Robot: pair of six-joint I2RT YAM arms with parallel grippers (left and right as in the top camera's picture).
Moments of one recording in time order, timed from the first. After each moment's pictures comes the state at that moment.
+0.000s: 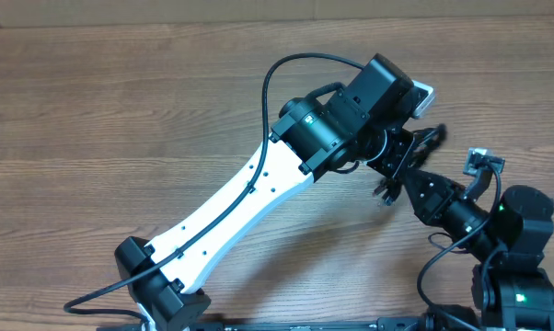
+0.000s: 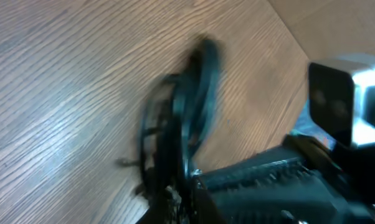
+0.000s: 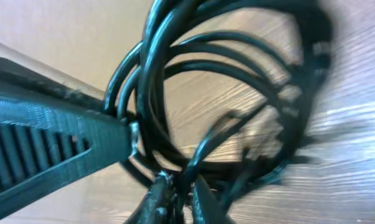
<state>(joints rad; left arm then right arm) -0.87 1.88 2.03 -0.99 0.37 -0.33 -0.08 0.63 0.68 -0.51 -0.62 0.63</state>
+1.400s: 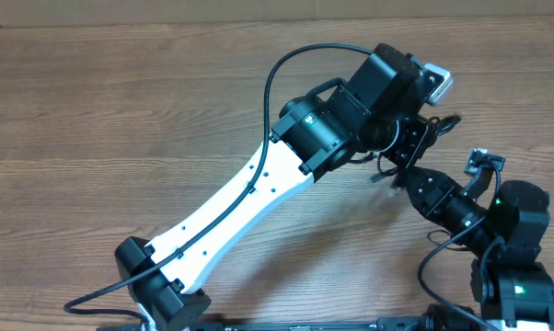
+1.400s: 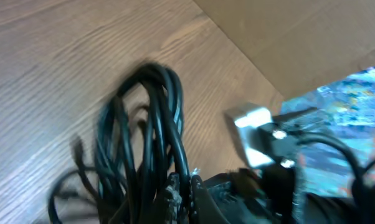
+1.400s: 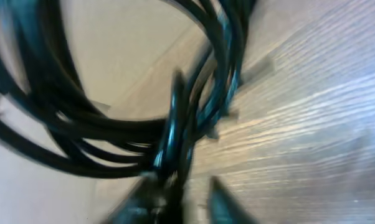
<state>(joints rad) -0.87 1.88 2.03 -0.82 0.43 -0.35 -0.08 0.68 0.68 -0.53 -0.58 0.71</state>
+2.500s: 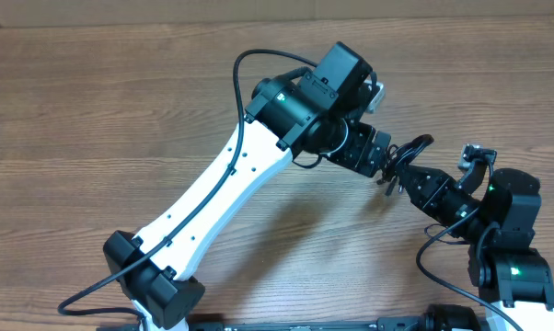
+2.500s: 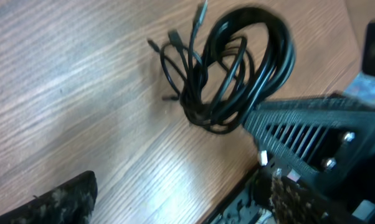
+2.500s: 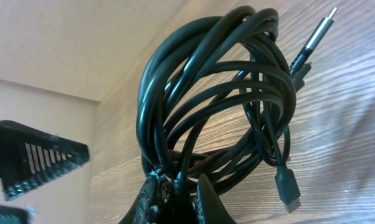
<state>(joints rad) -0.75 1.88 2.03 -1.23 0.36 -0.33 -0.08 0.75 0.68 -0.53 -0.58 0.70</state>
